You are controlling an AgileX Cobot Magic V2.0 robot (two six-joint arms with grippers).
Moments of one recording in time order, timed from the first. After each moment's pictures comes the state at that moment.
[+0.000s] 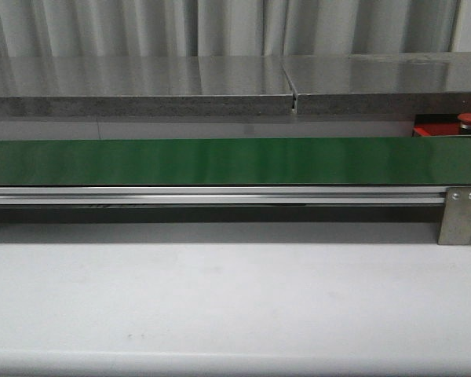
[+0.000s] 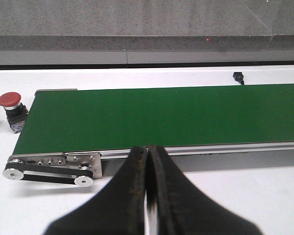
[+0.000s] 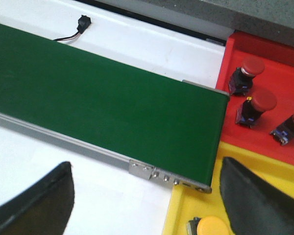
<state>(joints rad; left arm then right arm) -0.01 0.51 -0.57 -0.30 0.53 0.22 -0.08 1.01 -0.97 0.36 0.71 -0.48</state>
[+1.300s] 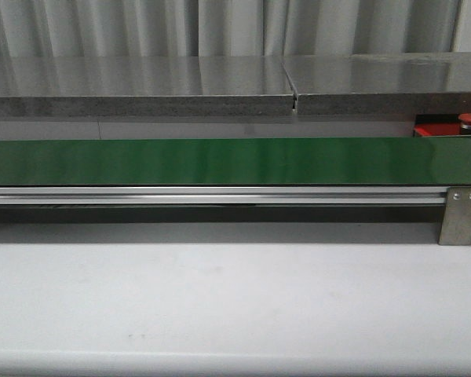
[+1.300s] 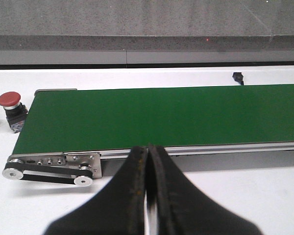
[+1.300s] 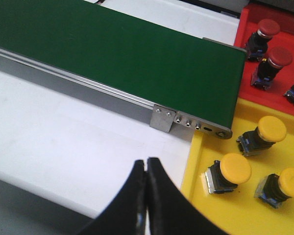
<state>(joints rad) -0.01 0.51 -0.57 -0.31 0.53 0.22 -0.08 0.68 -0.72 0.36 0.78 -0.48</state>
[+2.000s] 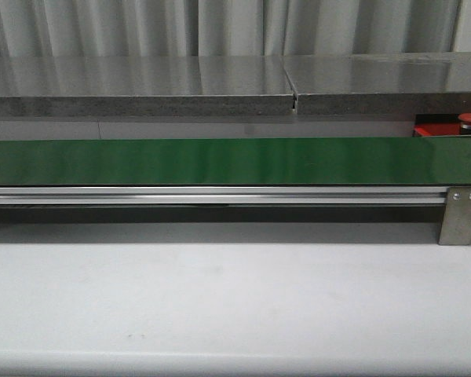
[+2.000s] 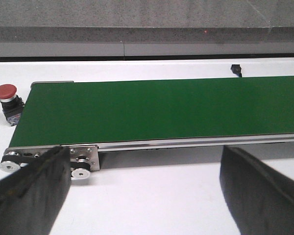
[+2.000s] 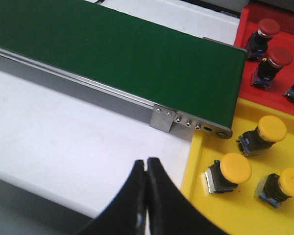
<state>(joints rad) -0.01 0.51 -0.57 -0.31 0.56 0.22 -0.08 0.68 -0.72 0.36 0.78 -0.48</state>
